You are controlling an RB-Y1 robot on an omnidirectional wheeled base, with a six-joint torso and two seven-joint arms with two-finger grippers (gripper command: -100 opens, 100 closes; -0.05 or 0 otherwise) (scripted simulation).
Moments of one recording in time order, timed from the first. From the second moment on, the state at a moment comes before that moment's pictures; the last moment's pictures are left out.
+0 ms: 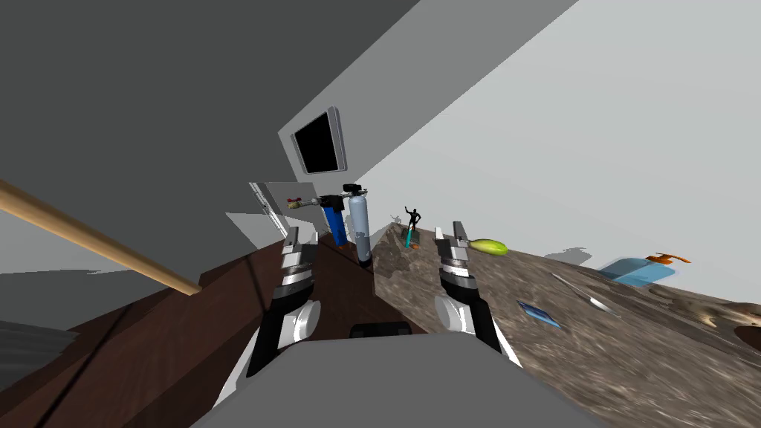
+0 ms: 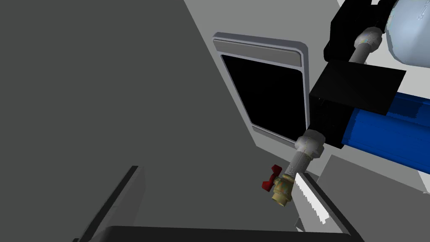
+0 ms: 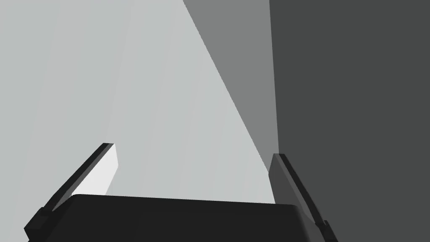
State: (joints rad) left arm 0.45 -0.04 0.05 -2.24 0.02 -0.51 0.03; right arm 0.45 0.02 0.02 -2.25 -0.07 -0.55 0.10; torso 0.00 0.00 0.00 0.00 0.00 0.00
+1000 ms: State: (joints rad) left arm 0.45 -0.04 0.05 -2.24 0.02 -0.51 0.03; right arm 0.32 -0.18 0.01 -2.15 -0.11 -0.34 -0.11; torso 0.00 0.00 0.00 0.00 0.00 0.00
